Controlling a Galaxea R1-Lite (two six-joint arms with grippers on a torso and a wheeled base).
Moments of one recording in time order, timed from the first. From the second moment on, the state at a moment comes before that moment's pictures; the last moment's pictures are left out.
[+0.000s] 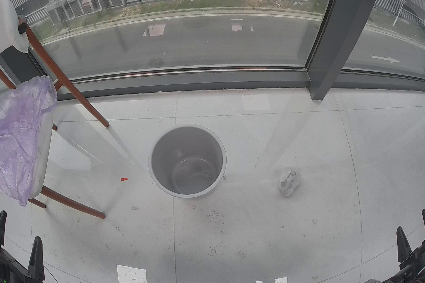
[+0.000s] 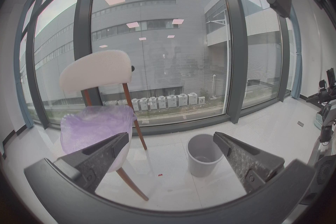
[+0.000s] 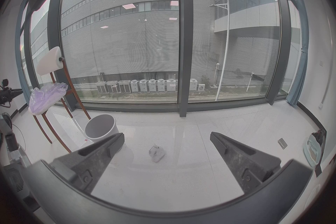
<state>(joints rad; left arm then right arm) 0.00 0.02 -0.03 -0.23 -0.10 0.09 -0.01 0.02 -0.02 0.01 0.00 0.00</state>
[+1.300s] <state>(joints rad) 0.45 1.31 -0.62 -0.33 -0.32 0.23 0.00 0.02 -0.02 0.00 0.00 0.00</state>
